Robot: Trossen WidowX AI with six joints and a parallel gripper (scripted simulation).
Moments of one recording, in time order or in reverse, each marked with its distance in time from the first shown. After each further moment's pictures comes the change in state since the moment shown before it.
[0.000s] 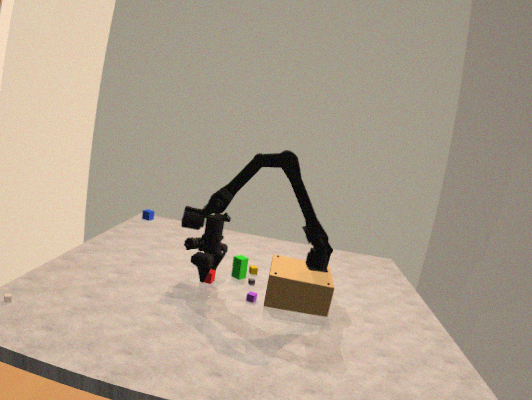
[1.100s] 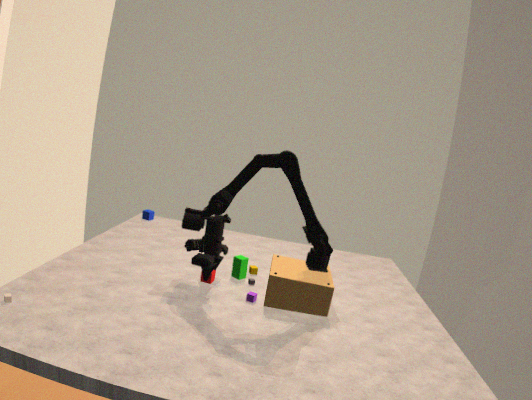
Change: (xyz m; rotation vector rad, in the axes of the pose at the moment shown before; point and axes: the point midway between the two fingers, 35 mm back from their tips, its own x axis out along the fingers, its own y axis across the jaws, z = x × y) arm 0.004 0.000 -0.003 -0.002 0.007 -0.002
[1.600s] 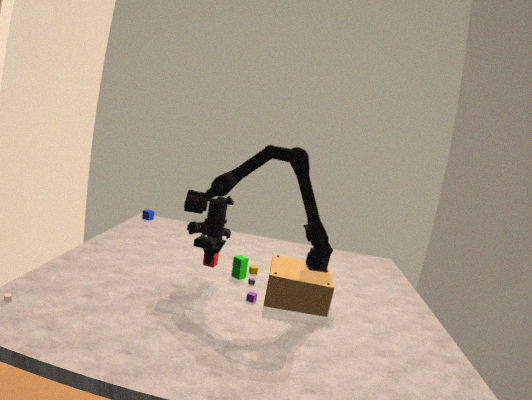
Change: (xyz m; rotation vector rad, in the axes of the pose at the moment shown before) arm -0.058 -0.001 0.000 0.005 0.003 -0.001
